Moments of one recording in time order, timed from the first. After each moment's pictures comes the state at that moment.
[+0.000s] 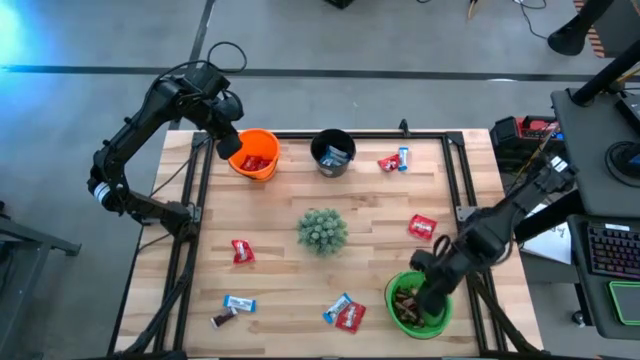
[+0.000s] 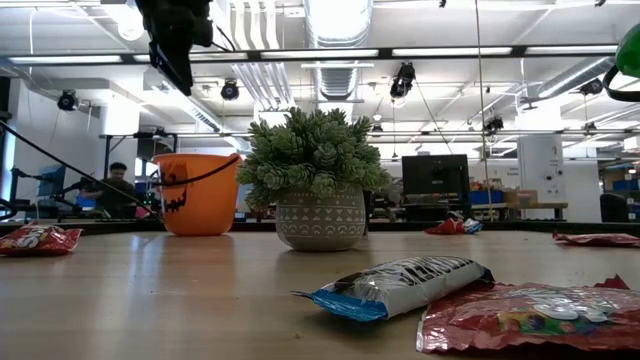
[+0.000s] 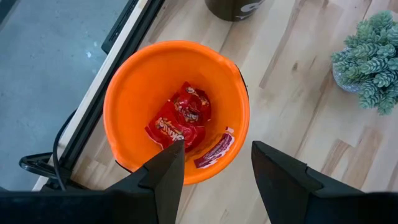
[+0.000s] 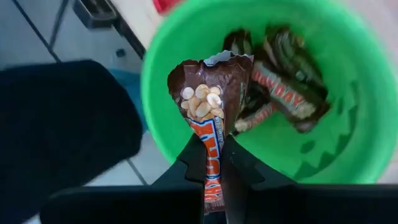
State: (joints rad) left arm 0.88 1.37 1.59 -1.40 0.19 0.36; right arm 0.68 1.26 1.08 -0.84 -0.21 1.44
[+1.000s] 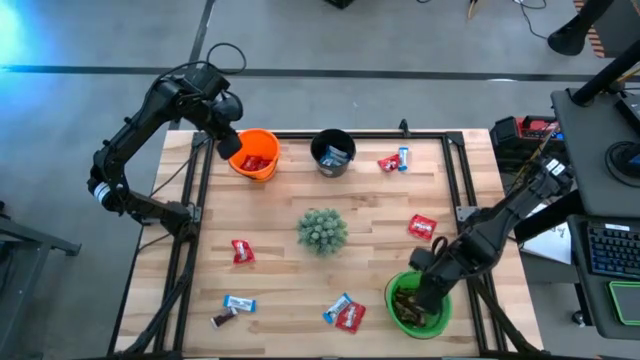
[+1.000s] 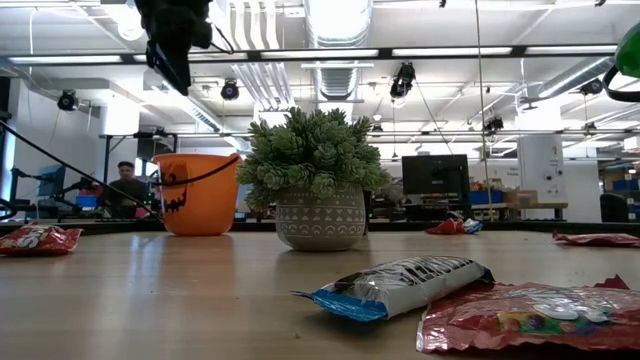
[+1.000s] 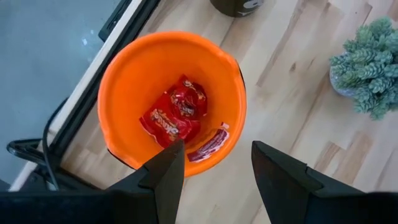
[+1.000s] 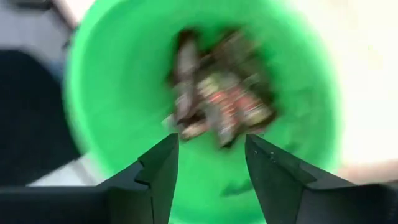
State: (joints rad) left arm 0.88 1.37 1.59 -1.42 0.19 0.29; right arm 0.68 1.32 1.09 -0.98 -0.14 1.34
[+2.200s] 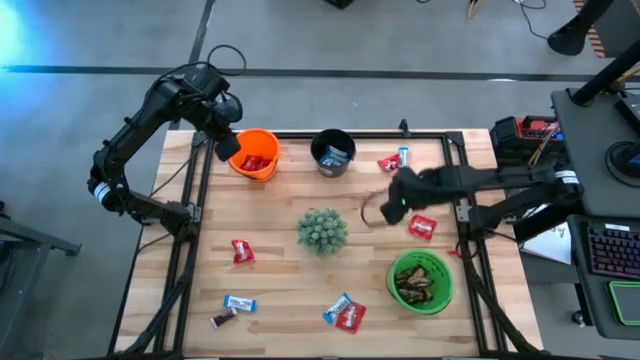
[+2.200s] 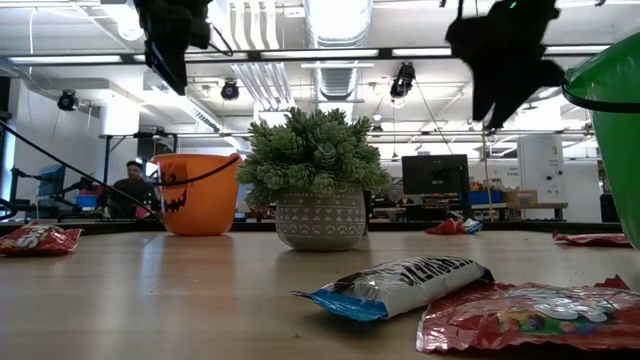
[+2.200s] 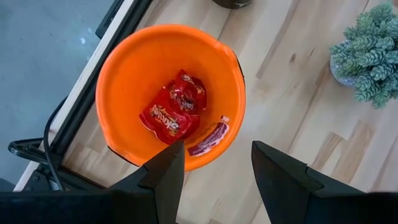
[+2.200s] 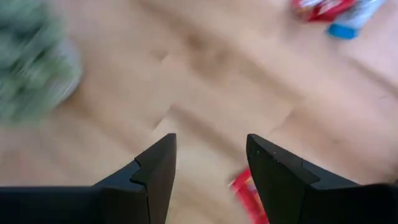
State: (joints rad) left arm 0.88 1.37 1.59 -1.44 0.19 0.33; right arm -0.01 1.27 1.09 -1.08 0.24 0.93
